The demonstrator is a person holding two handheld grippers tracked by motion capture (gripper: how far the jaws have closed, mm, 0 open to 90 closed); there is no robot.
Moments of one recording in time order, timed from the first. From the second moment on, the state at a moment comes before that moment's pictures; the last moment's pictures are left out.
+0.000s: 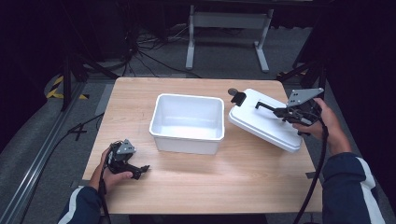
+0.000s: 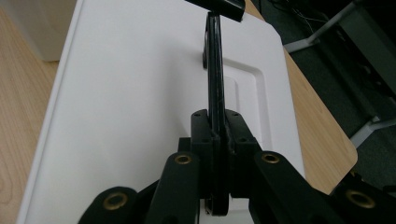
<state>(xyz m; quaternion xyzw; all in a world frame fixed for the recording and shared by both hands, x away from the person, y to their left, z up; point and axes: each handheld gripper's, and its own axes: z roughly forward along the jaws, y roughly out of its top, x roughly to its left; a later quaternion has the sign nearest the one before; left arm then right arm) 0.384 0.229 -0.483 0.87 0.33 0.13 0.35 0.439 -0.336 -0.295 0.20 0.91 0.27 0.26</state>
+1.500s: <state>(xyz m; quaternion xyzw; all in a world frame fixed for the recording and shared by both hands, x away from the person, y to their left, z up) 0.384 0.229 -0.483 0.87 0.33 0.13 0.35 0.475 -0.330 -0.397 0.28 0.91 0.25 0.20</state>
